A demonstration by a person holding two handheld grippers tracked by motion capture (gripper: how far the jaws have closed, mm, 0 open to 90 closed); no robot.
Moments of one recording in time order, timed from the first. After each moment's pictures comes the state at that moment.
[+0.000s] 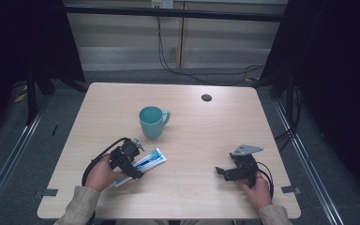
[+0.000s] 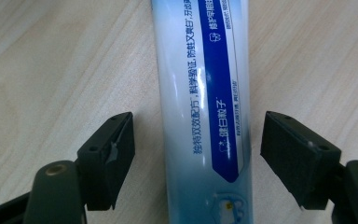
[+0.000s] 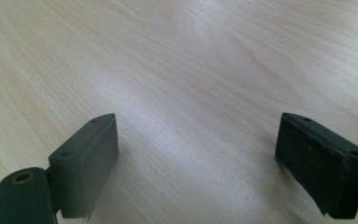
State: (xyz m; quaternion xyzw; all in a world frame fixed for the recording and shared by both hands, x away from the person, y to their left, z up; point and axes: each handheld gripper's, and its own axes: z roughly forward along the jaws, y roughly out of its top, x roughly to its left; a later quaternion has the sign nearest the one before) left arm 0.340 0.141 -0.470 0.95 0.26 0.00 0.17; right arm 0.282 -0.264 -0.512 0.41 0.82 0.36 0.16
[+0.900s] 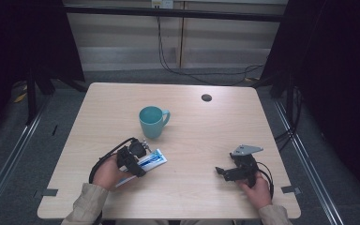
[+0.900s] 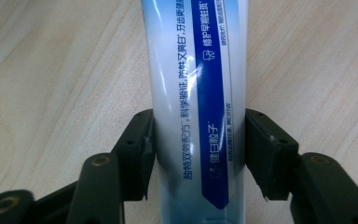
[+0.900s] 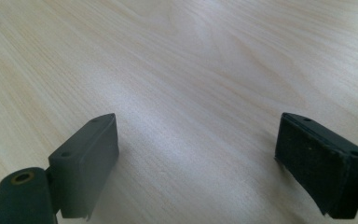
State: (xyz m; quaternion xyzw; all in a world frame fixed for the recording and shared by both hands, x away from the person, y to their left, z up) left arm 0.339 0.120 -0.469 0.96 0.24 0.01 0.13; right arm 0.282 -0.264 -0.512 0.41 0.82 0.36 0.16
